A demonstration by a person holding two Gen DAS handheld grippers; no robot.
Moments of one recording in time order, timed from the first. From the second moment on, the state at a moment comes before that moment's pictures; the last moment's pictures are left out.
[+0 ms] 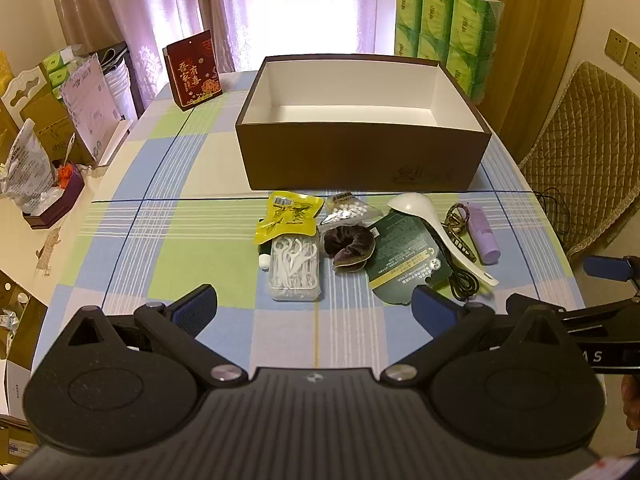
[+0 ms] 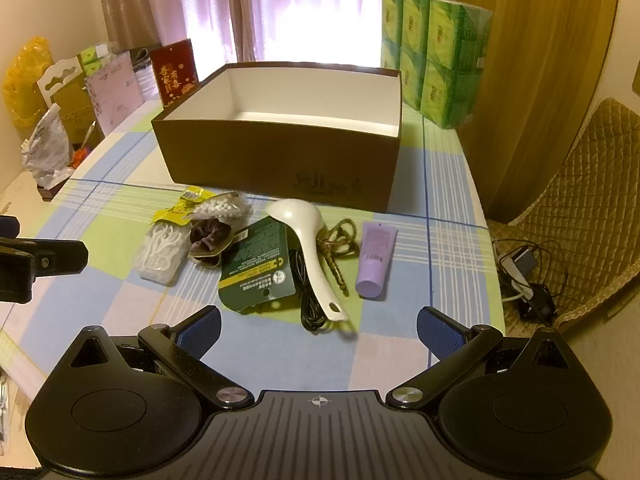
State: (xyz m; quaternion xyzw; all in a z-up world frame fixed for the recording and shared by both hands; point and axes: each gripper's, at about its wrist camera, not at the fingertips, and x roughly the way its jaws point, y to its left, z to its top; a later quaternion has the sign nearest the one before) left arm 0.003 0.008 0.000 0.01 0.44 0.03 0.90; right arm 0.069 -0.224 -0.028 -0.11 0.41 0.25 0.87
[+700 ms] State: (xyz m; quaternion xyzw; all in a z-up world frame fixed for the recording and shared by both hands) left arm 0.015 0.013 -0.007 0.01 0.44 0.02 0.90; right arm 0.072 -0.219 -0.028 -0.11 0.41 0.25 0.87
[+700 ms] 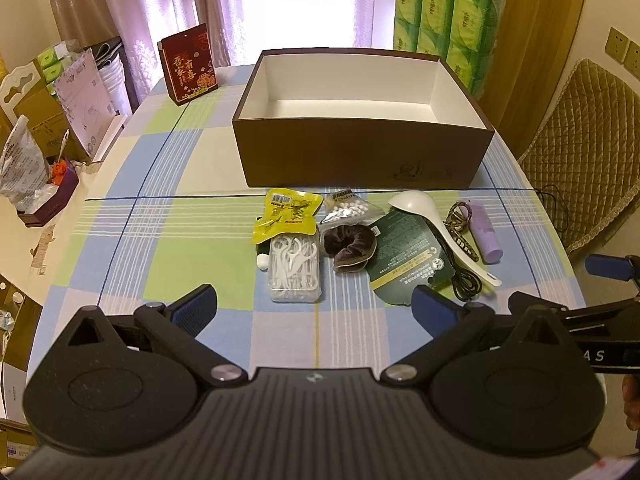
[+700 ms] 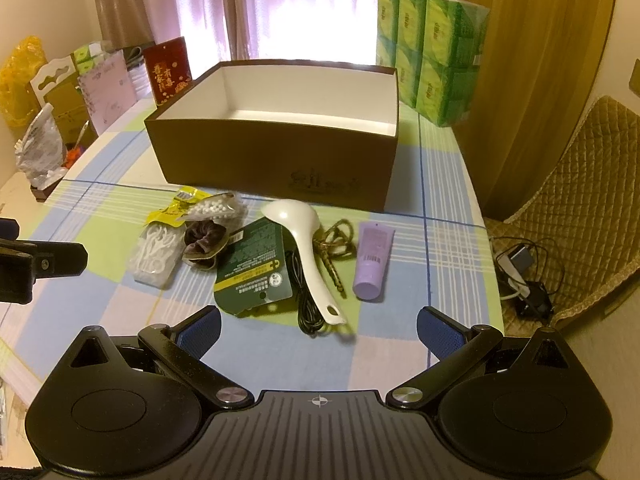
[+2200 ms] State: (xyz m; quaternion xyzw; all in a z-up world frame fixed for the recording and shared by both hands) left arm 0.052 0.037 -0.022 0.00 0.46 0.01 0.89; right arm 0.101 -0.207 -0.042 -0.10 0.44 0.22 0.86
